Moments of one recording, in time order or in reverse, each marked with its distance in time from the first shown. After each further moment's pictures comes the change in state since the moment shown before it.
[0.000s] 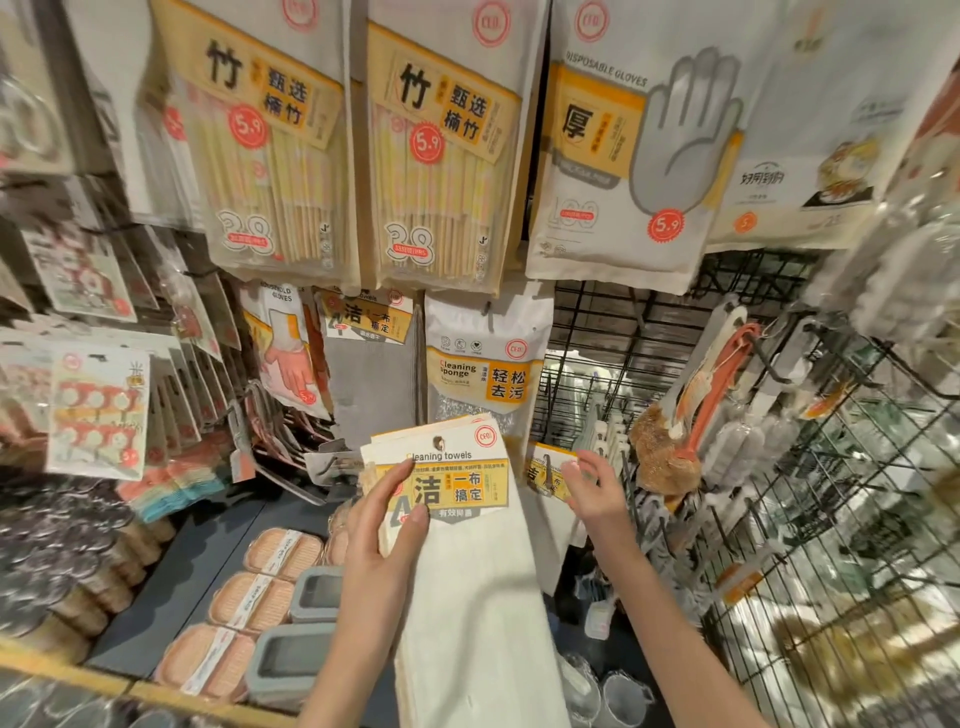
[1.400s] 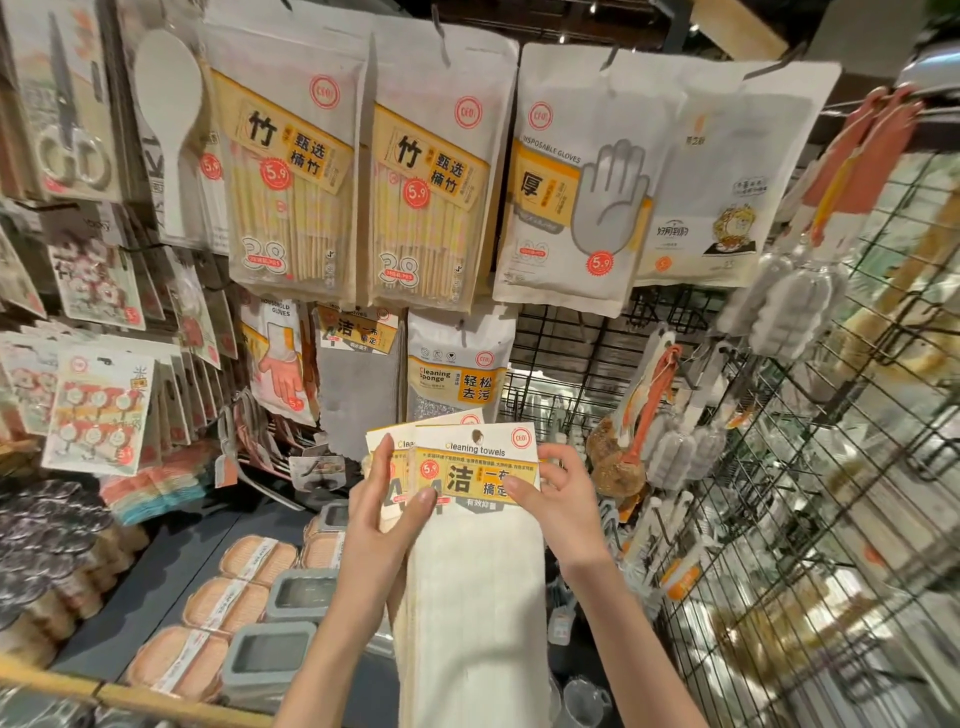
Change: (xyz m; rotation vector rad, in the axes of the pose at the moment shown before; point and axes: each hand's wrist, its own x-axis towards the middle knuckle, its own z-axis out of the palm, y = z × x) left_hand -0.028 0.029 0.004 -0.089 -0.098 -0.005; right_hand -0.105 -0.089 0.001 0.094 -0.135 -0.136
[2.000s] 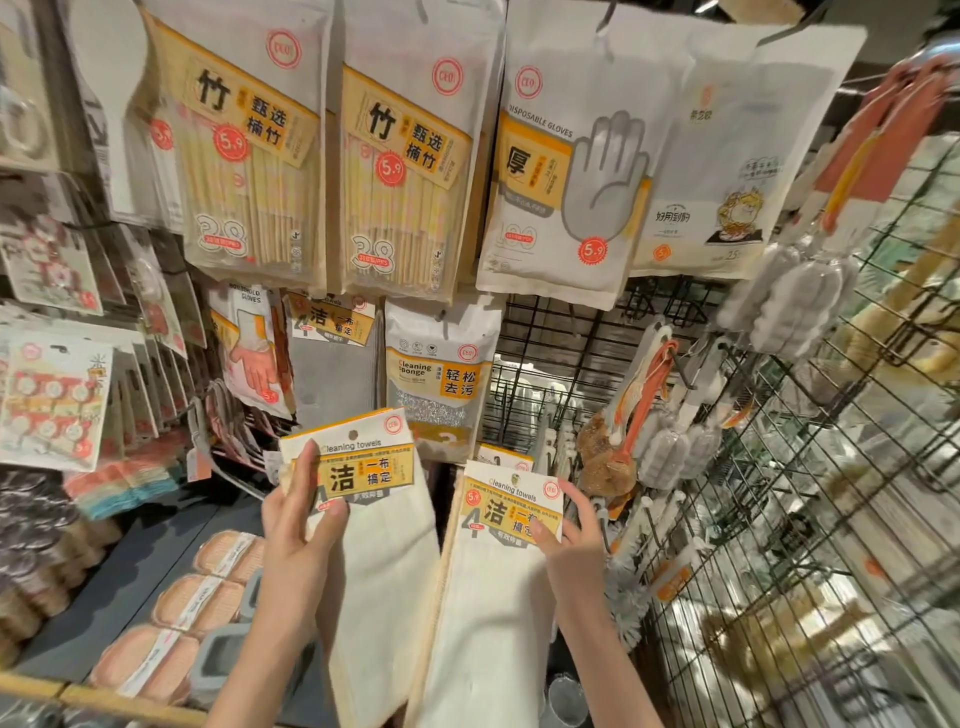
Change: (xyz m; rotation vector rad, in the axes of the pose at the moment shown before) left_hand 0.015 -0.018 -0.024 0.186 0.160 0.046; right_hand 0.014 0.081 -0.043 0.090 0.248 0.094
